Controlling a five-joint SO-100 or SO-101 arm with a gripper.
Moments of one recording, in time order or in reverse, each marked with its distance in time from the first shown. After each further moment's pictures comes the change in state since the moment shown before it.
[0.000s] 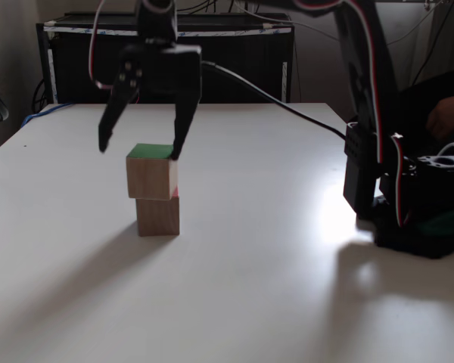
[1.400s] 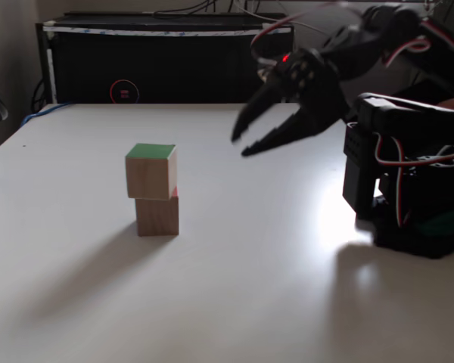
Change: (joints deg) arm -1.8 116.5 101.7 -32.1 -4.6
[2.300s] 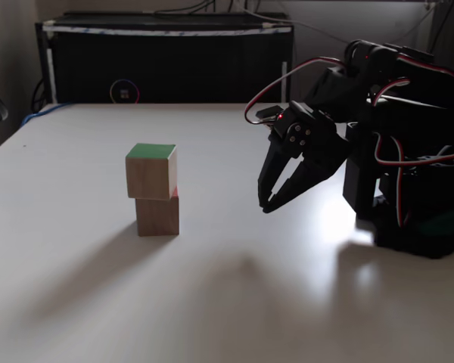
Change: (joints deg) arm 0.6 0.2 12.0 2.8 -3.8
